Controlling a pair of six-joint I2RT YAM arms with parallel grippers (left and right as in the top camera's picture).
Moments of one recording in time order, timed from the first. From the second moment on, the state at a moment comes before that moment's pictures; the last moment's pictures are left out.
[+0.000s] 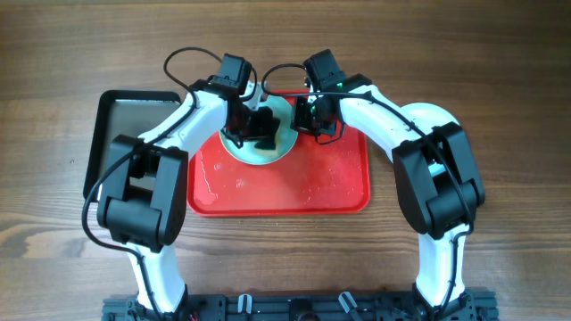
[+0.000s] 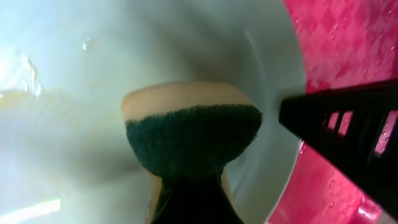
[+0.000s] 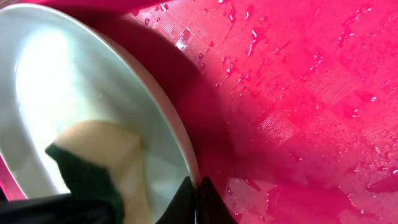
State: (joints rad) left arm -0.31 2.03 1.36 -0.65 0.40 -0.23; right arm 0.44 2.14 1.50 -0.61 -0.31 0.63
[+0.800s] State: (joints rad) left arm -0.31 2.02 1.38 -0.87 0.06 -0.23; right arm 0.47 2.14 1.50 -0.63 -0.33 0.62
